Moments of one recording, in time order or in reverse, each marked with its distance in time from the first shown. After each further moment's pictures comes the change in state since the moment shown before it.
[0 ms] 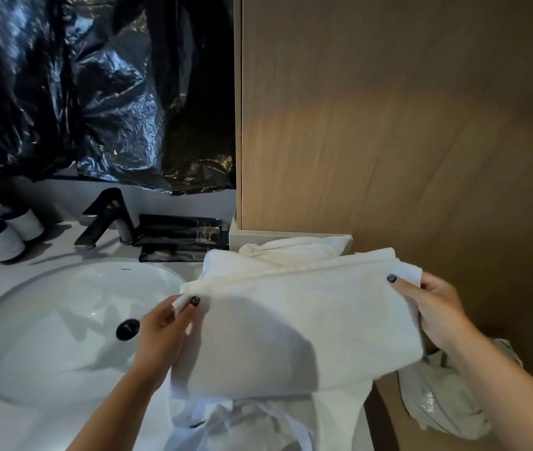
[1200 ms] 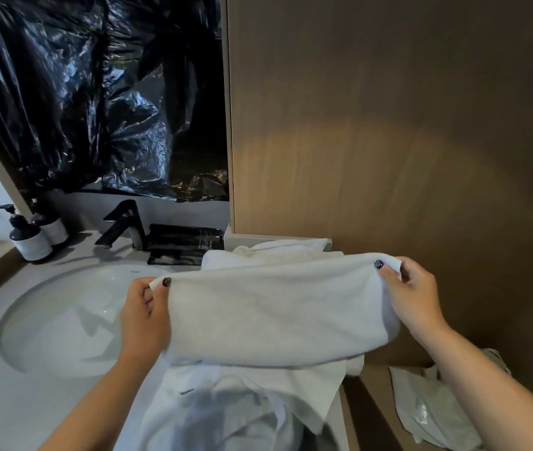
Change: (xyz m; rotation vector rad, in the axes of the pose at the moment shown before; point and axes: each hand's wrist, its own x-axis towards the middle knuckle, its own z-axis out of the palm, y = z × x) left_hand -0.048 0.034 -0.006 0.208 0.332 0.272; right_hand -0.033 -0.014 -0.016 -0.285 0.141 -0.427
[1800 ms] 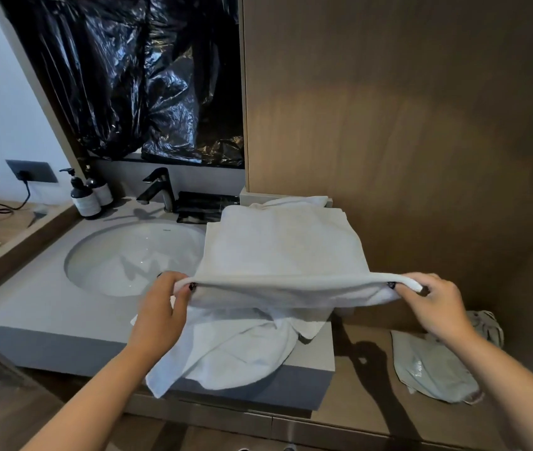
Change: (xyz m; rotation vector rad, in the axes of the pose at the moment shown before) left_hand -0.129 -0.006 -0.080 0.296 -0.230 0.336; right_hand -0.109 0.050 -0.086 -0.235 -0.160 -0.145
